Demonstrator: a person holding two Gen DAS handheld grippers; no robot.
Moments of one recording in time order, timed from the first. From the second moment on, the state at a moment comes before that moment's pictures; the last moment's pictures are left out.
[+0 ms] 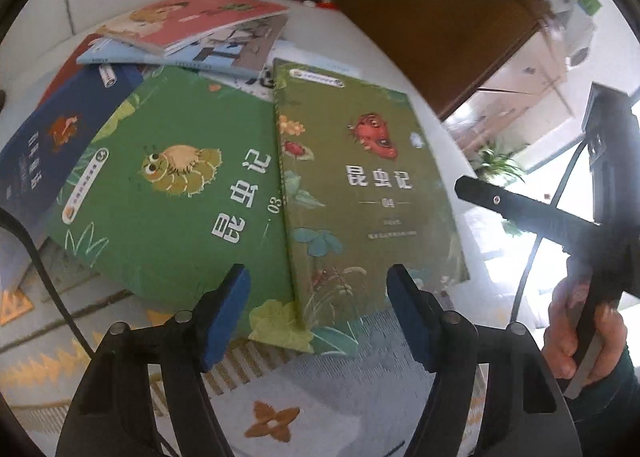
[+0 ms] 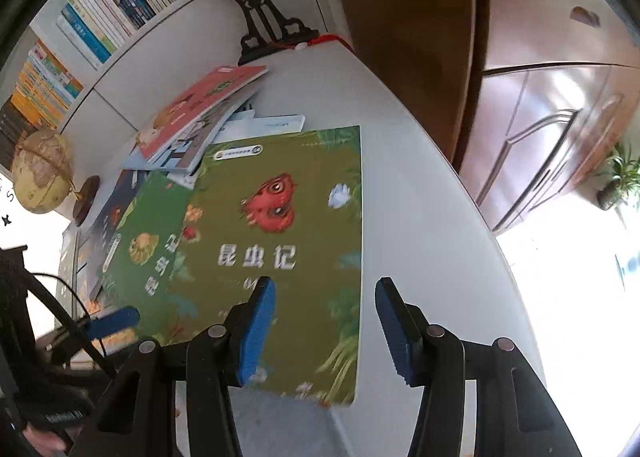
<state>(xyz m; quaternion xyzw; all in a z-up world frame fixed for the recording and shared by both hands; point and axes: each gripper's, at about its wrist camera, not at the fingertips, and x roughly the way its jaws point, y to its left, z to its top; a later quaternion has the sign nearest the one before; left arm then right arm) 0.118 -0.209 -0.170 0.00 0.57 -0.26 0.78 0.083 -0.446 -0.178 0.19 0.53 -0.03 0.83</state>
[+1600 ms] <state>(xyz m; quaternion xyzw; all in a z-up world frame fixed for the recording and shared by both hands) 0.070 -0.145 -0.189 -0.12 0.57 -0.19 0.79 0.105 -0.390 -0.199 0.12 0.58 0.13 0.79</state>
